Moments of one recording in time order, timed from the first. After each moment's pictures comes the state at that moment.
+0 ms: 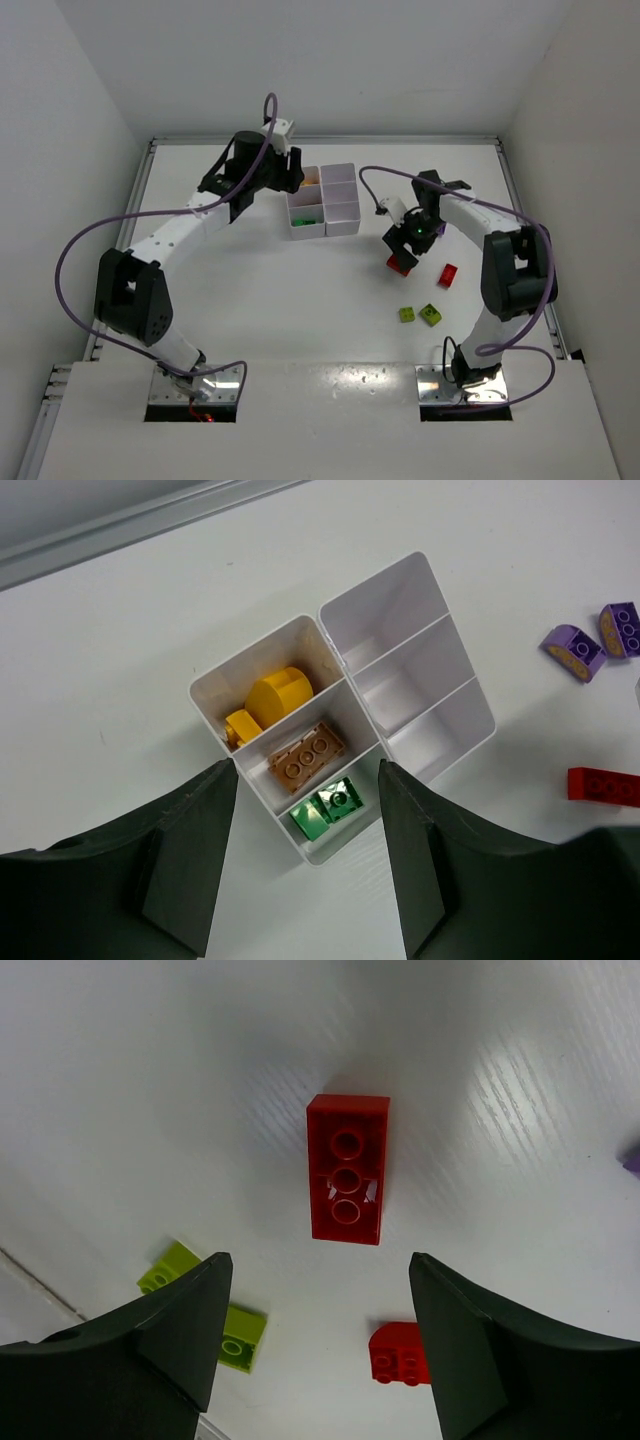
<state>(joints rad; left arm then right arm) -0.40 1.58 1.32 -0.14 0.10 -0.08 0.18 1.76 1.19 -0.86 -0.34 -0.68</state>
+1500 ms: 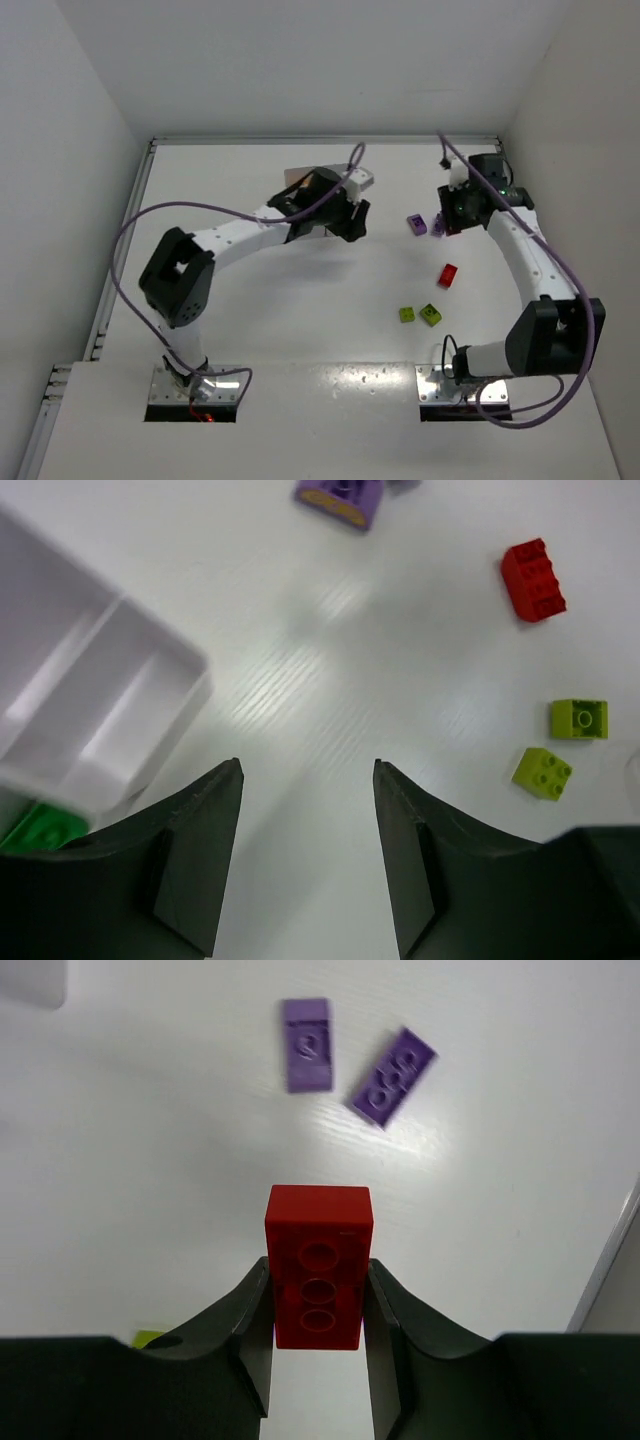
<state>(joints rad) -0.68 1.74 1.32 -0.14 0.23 -0.11 0.05 1.40 1.15 -0.70 -0.07 -0.28</state>
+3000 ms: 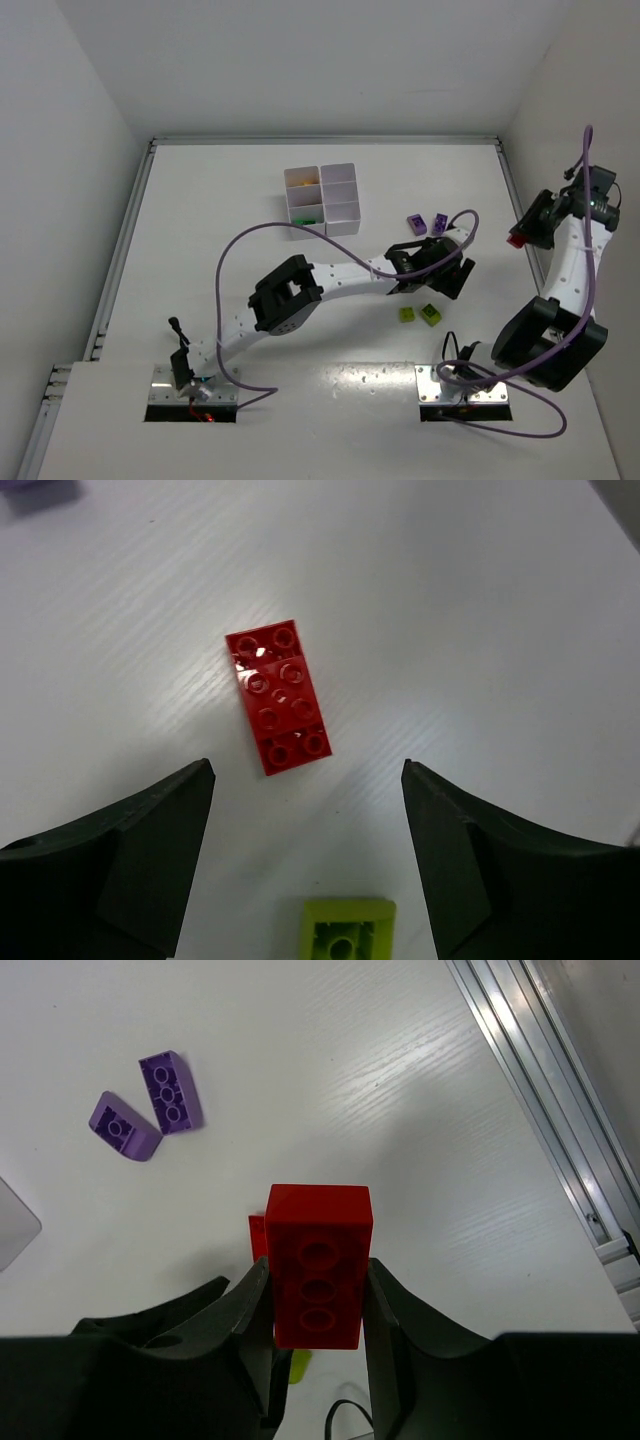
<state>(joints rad) -1.18 2.45 2.07 -0.23 -0.13 -0.45 -0.57 1.35 1.23 -0.85 -0.17 0.12</state>
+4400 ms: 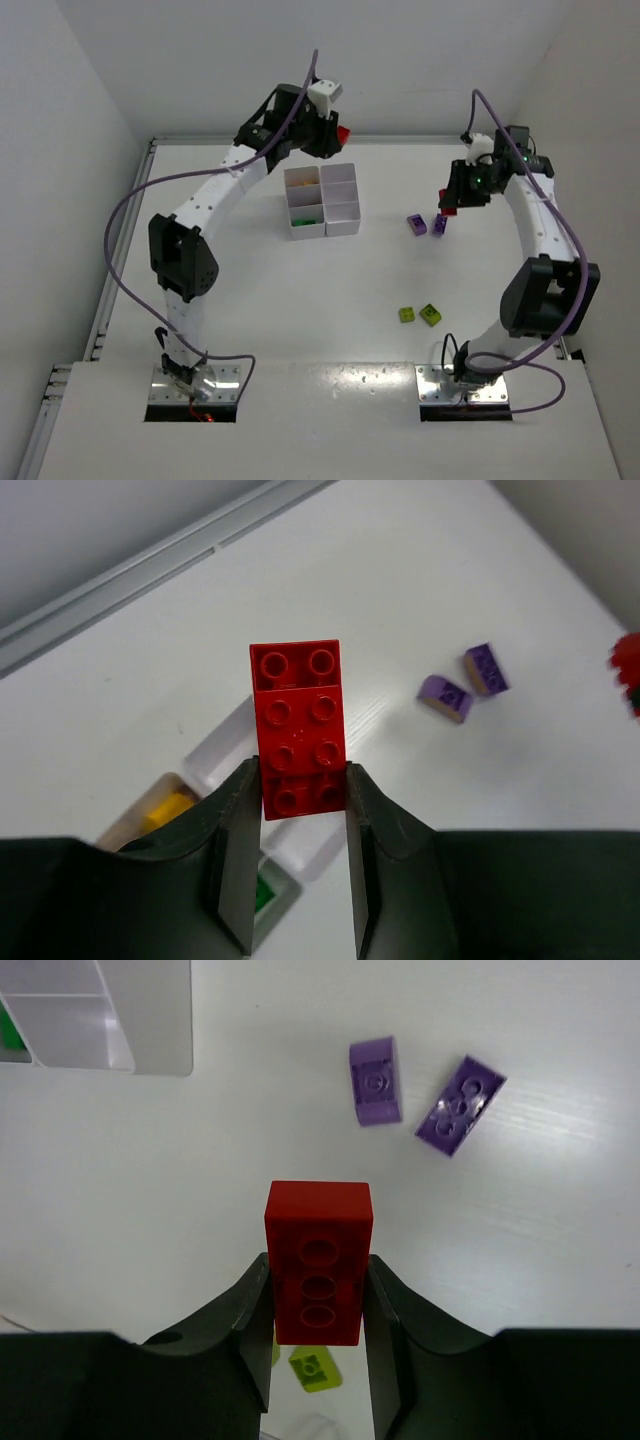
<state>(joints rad) -0.52 1.95 2.01 -0.47 0.21 -0.10 -0.18 1.56 1.38 -0.86 -0.43 -0.13</state>
